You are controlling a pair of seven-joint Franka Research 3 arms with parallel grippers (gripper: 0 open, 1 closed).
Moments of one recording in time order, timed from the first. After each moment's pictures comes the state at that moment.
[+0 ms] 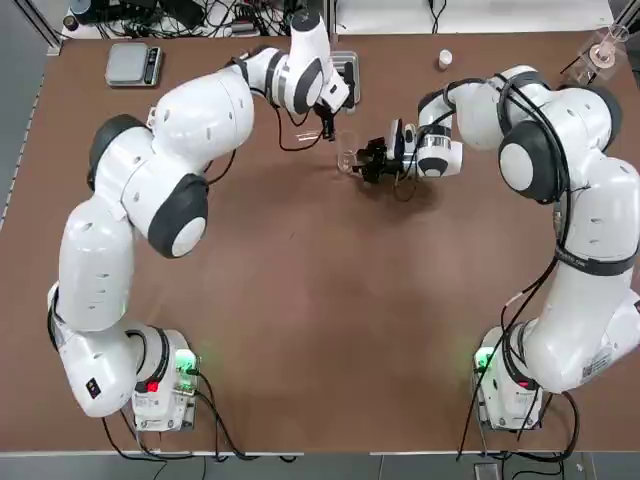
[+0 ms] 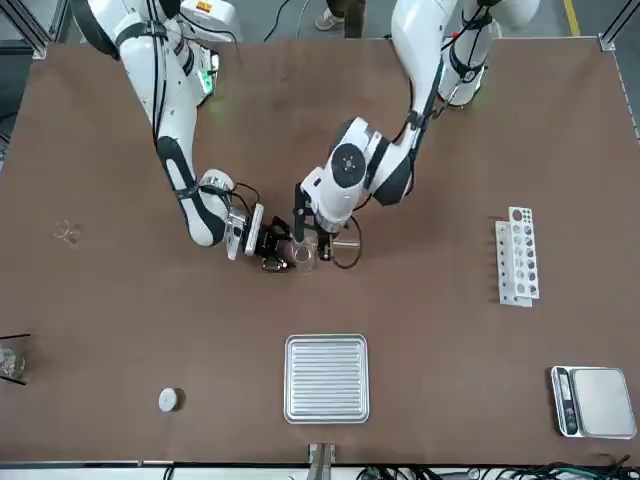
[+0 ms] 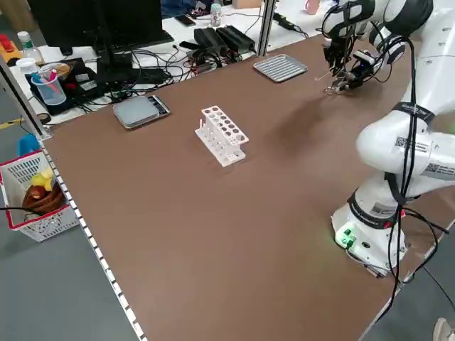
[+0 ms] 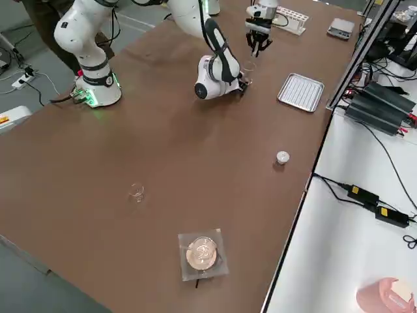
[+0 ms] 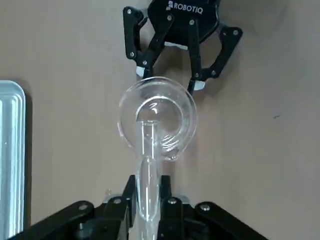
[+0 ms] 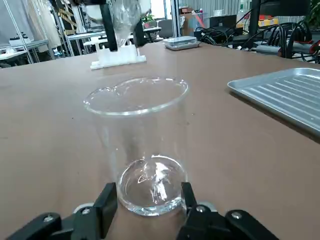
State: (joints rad) left arm -0.93 0.69 0.23 -1.47 -0.35 2.26 1.02; right arm 0.40 0.71 0.06 -2.03 2.07 2.19 -2.69
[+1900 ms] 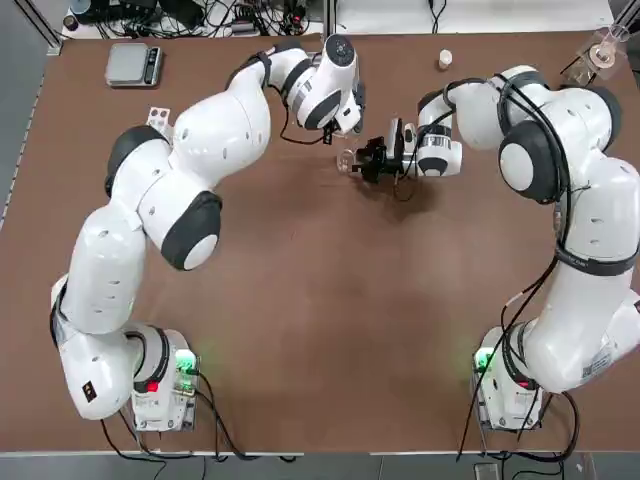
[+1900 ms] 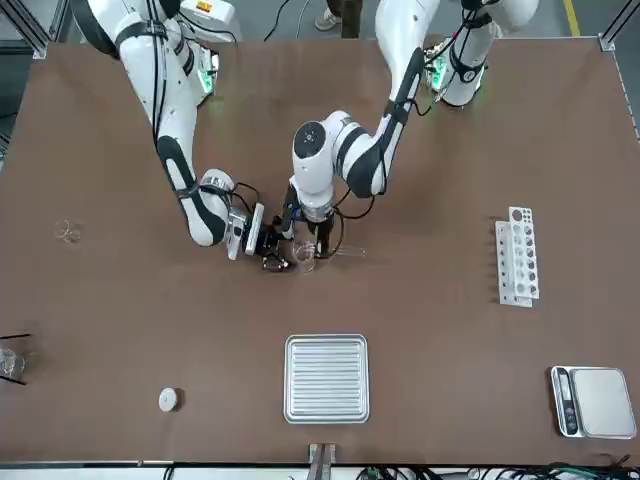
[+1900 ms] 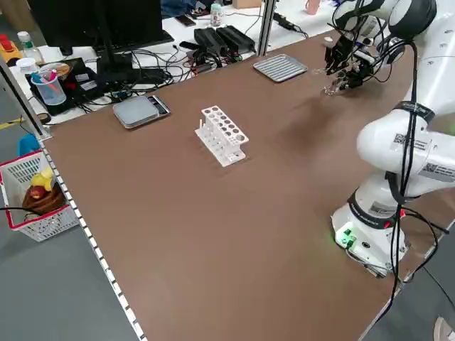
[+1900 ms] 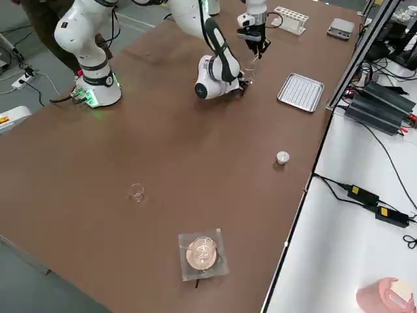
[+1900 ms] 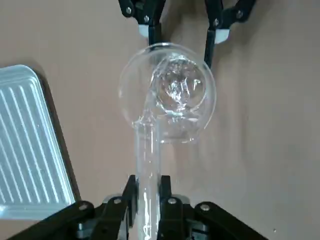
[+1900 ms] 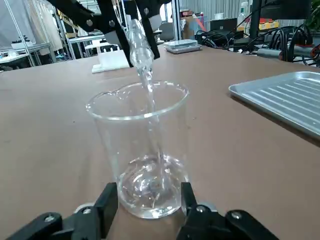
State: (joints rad) left arm -1.02 0.74 0.25 -1.41 0.06 2.22 0.85; right arm 0.40 0.71 0.06 -2.03 2.07 2.18 -2.69
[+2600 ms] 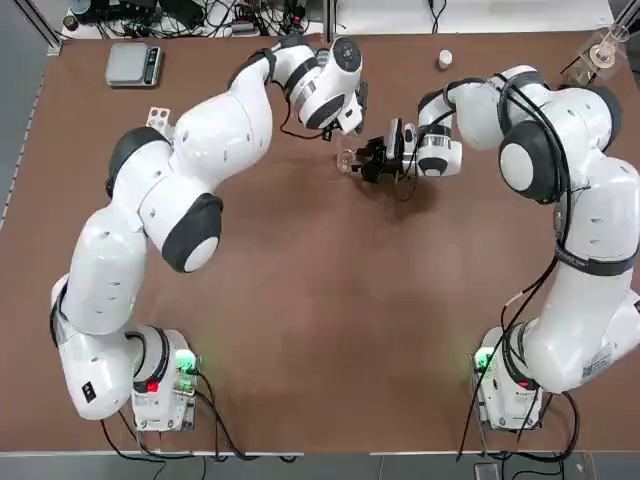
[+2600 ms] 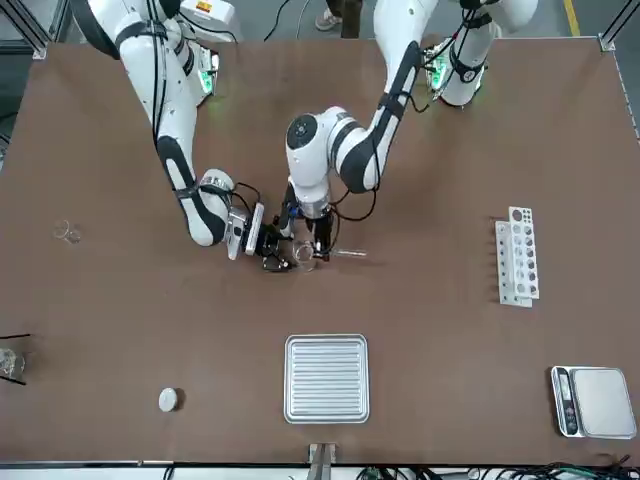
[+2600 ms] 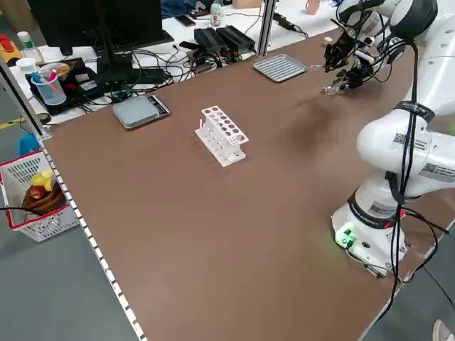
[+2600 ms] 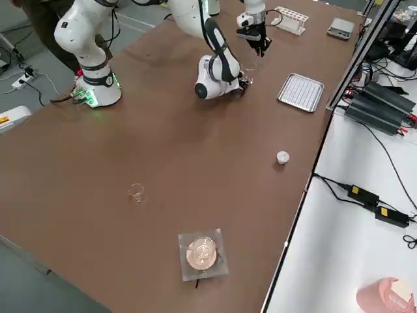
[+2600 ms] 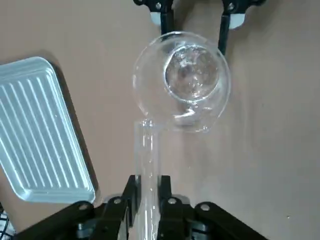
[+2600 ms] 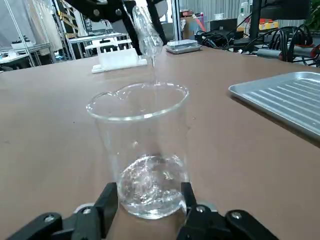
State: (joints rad) left arm -1.03 0.75 0.25 -1.39 0.16 2.20 0.79; right arm 0.40 0.71 0.06 -2.03 2.07 2.17 -2.69
